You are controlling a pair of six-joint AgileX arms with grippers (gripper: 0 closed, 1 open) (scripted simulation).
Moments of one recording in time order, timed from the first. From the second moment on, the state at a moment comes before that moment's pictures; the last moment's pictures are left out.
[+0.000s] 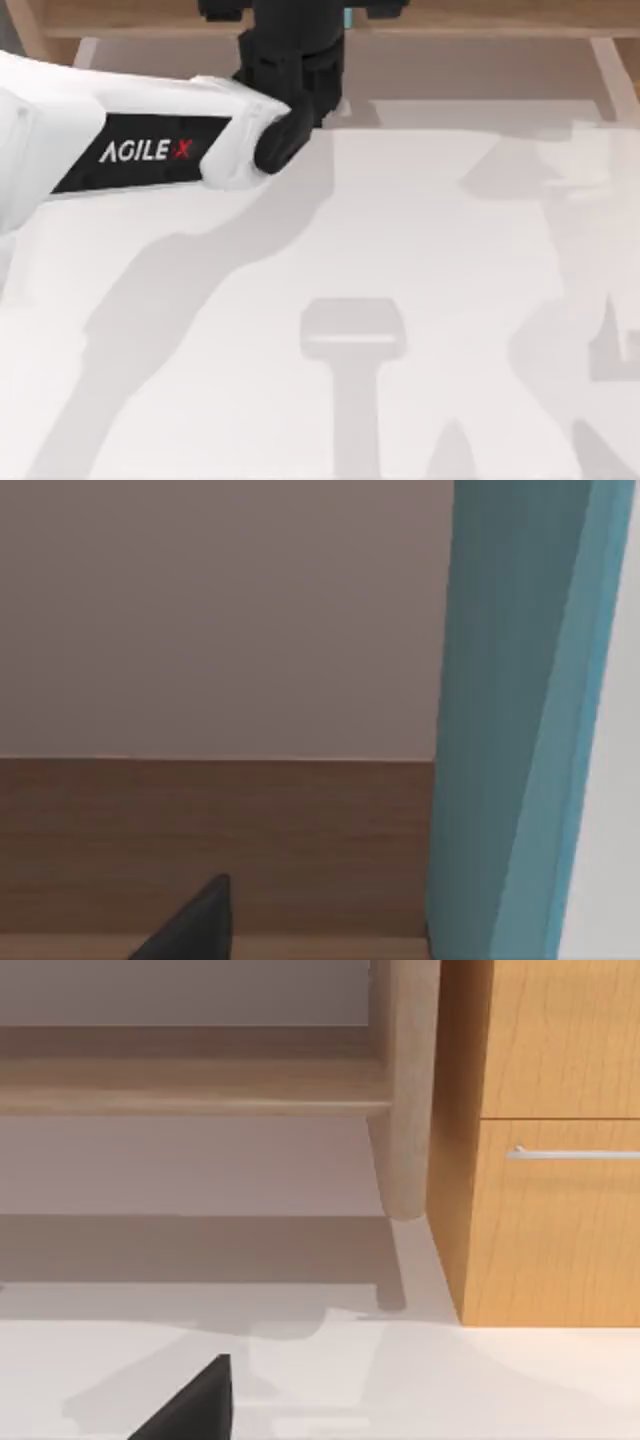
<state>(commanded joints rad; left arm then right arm) -0.63 2.09 1.42 0.69 -0.58 0.01 0.00 0.00 0.00 0.00 0.00 0.00</state>
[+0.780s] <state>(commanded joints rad) -0.64 2.21 1.53 0.71 -0.60 0.01 0.00 0.00 0.00 0.00 0.00 0.00</state>
